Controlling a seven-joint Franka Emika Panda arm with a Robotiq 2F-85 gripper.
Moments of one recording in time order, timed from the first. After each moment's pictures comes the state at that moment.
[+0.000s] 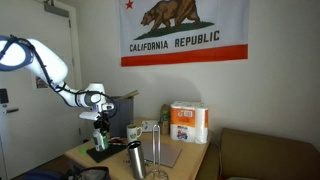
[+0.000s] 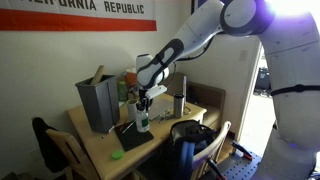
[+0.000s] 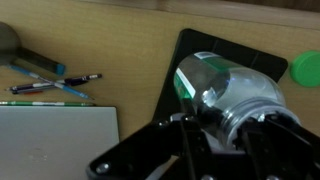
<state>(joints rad) 0.23 0.39 0.15 -1.95 -0.13 2.41 0.14</state>
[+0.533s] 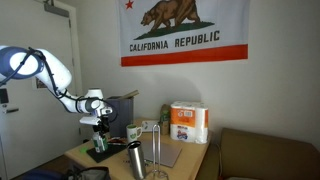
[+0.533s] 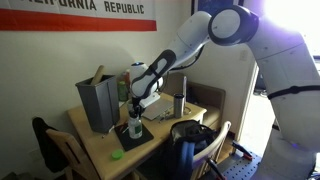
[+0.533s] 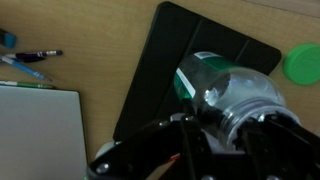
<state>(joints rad) 0.28 0.51 0.15 -1.88 -0.15 2.51 0.12</state>
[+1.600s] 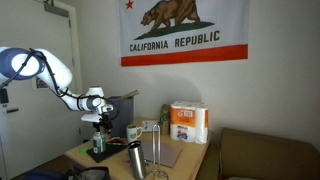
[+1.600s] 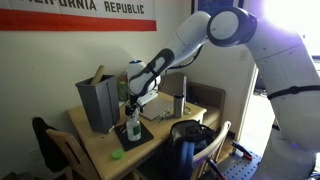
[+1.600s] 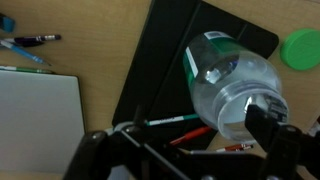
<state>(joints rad) 0.29 0.52 0.15 -1.83 -0.15 2.49 0.12</state>
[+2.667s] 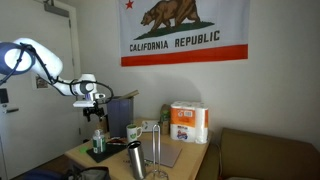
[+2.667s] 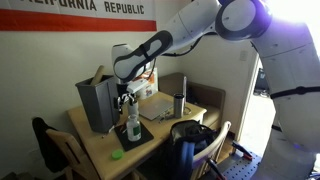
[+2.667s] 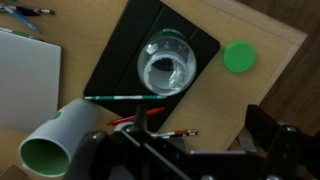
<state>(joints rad) 0.34 0.45 0.22 -1.71 -0.16 2.23 0.04</state>
